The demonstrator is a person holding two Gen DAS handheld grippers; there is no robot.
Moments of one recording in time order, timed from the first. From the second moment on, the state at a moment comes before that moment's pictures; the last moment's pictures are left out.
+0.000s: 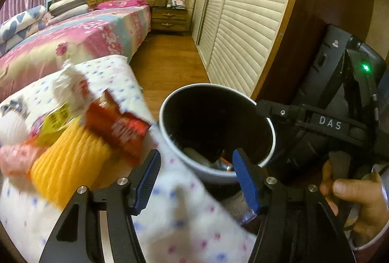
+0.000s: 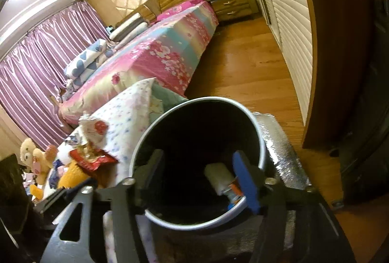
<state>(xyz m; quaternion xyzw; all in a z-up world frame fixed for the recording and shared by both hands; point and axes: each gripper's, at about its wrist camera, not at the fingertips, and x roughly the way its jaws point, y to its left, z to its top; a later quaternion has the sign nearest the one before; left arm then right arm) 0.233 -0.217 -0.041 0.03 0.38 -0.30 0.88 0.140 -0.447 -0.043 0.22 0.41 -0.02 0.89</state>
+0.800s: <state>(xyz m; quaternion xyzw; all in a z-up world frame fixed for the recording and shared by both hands) 0.154 -0.082 -0.033 -0.05 0.38 -0.17 0.91 0.124 -0.325 -0.040 0.13 0.41 0.08 0.90</state>
